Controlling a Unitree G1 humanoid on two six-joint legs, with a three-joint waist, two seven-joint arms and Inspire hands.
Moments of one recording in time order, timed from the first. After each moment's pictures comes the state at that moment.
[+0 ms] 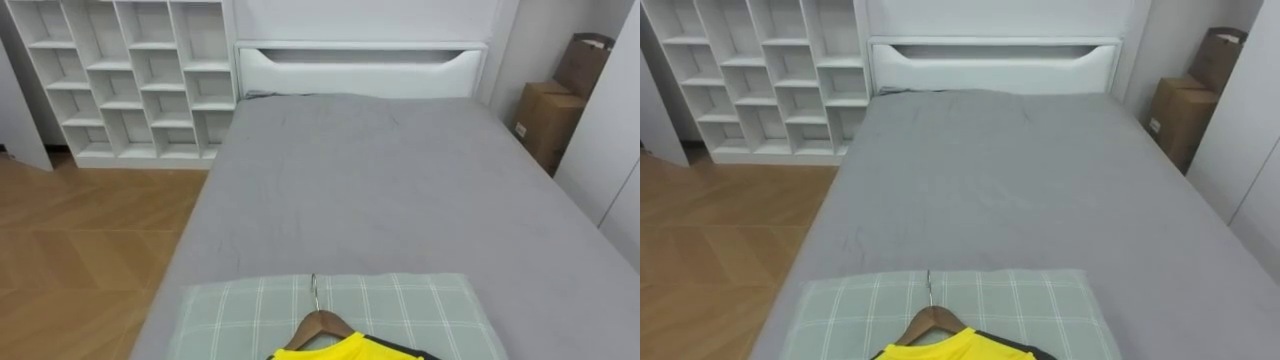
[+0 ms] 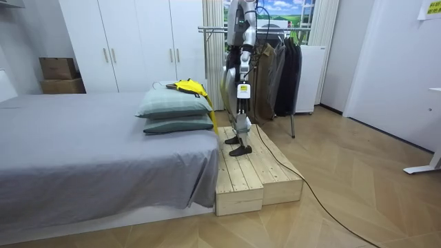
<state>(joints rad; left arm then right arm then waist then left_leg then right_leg) 0.21 0.18 0.04 1.15 0.31 0.22 0.04 0.12 -0.19 0.05 1.24 -0.38 0.18 0.14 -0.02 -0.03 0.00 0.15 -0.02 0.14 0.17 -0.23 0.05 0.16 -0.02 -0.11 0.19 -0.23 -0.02</state>
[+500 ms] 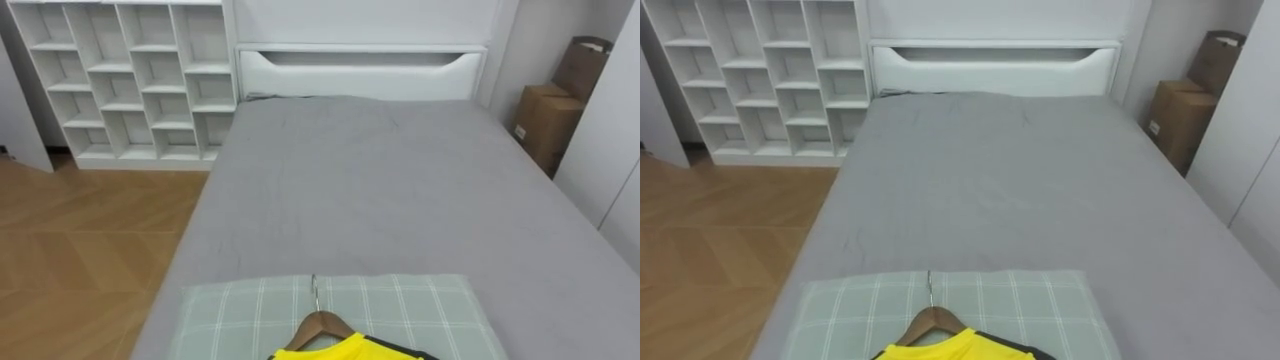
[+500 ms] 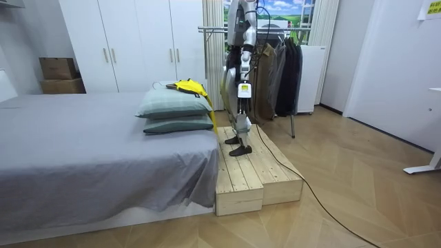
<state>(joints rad) 0.21 0.18 0.09 1.16 0.32 0.21 0.15 0.12 -0.19 0.04 1.24 -0.40 0.17 0.09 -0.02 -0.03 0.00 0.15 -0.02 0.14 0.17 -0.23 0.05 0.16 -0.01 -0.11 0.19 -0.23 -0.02</state>
